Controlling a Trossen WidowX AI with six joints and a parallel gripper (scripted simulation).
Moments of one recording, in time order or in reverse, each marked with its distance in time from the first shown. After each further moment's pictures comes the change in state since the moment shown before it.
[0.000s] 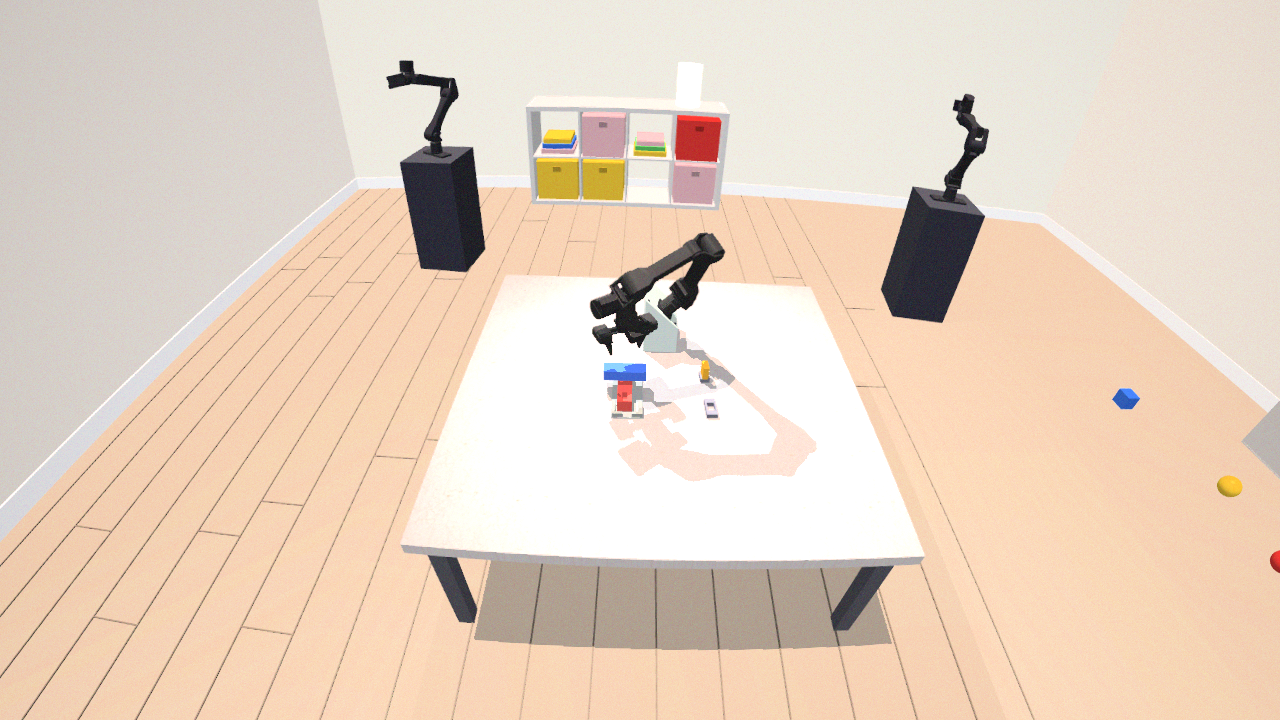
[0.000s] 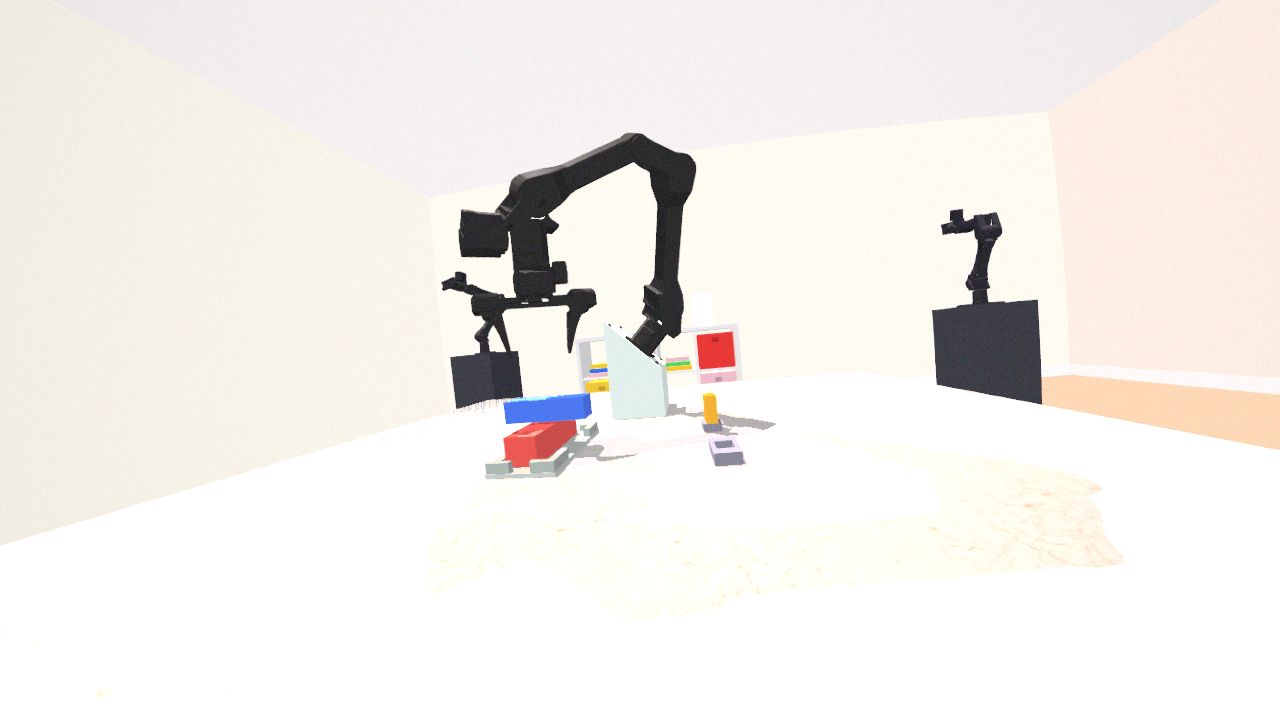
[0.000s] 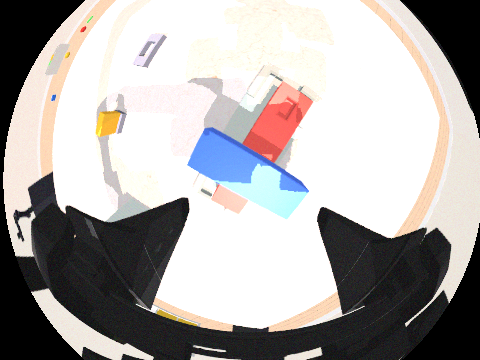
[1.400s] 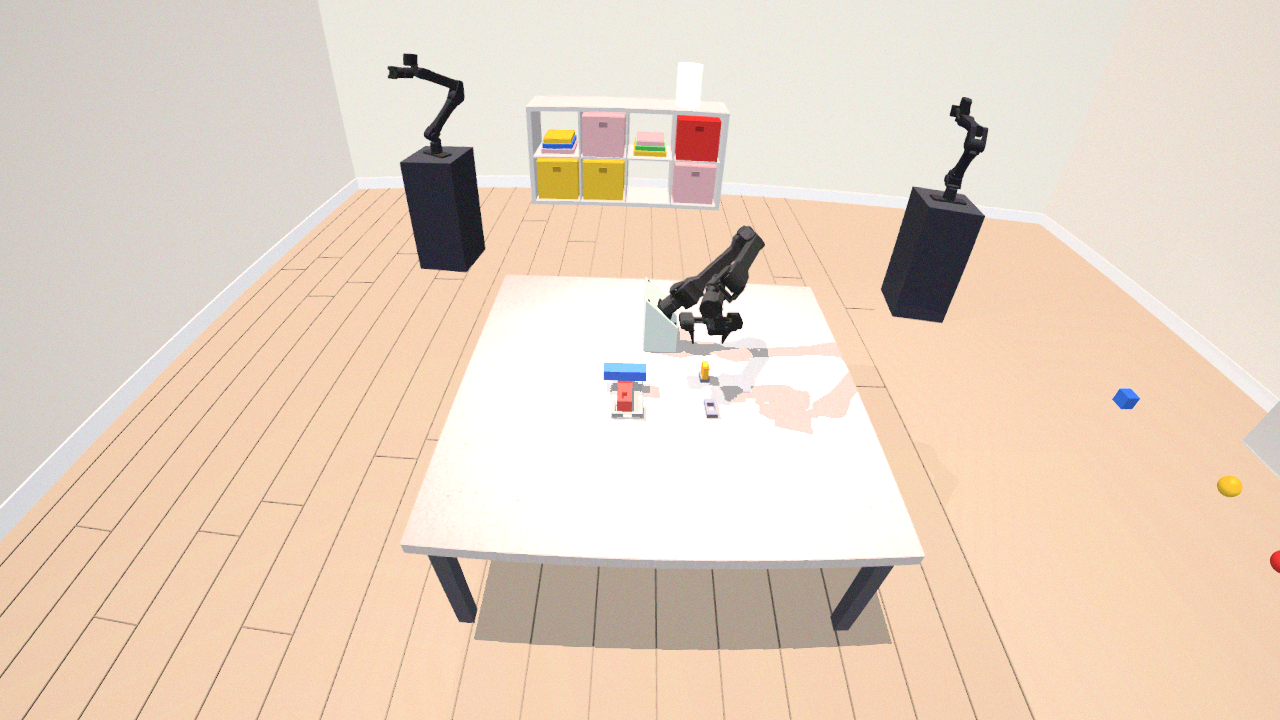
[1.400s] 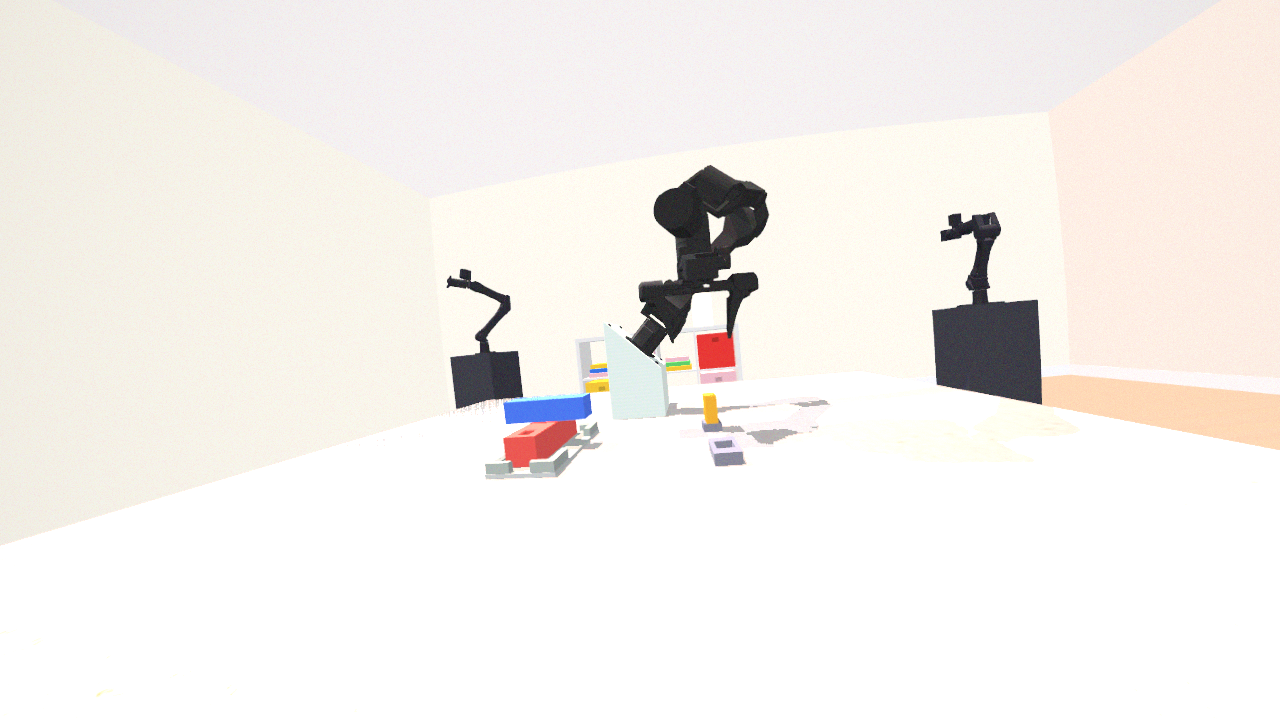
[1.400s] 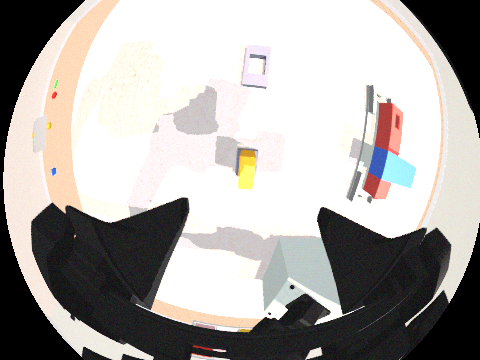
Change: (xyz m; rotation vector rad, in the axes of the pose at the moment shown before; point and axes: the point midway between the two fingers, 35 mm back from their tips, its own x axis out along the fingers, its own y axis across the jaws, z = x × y) arm 0.000 0.250 0.069 0.401 0.003 0.003
